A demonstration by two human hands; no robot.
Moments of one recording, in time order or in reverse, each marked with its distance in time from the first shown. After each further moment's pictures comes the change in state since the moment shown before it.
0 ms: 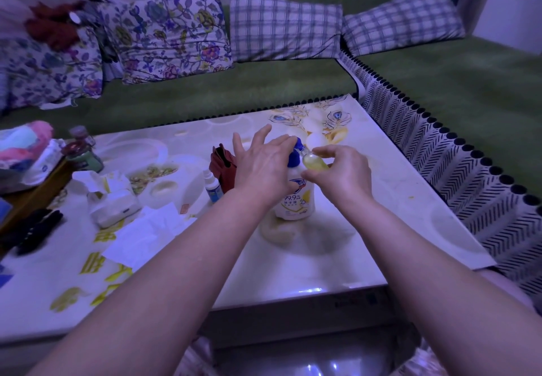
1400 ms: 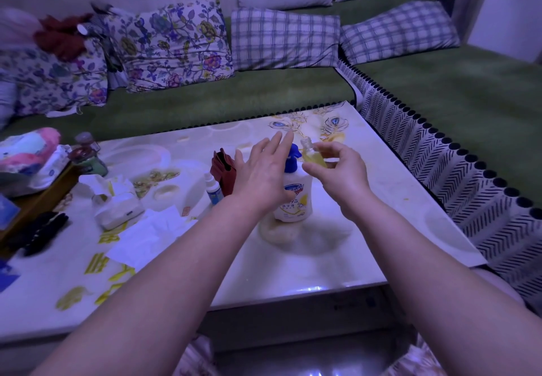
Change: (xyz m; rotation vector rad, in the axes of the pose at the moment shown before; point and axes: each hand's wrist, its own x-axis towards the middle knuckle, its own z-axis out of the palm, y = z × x) left_hand -0.014 0.004 -0.003 -0.099 -0.078 -0.044; right_hand -0.005 0.007 -0.004 0.425 -0.048 -0.005
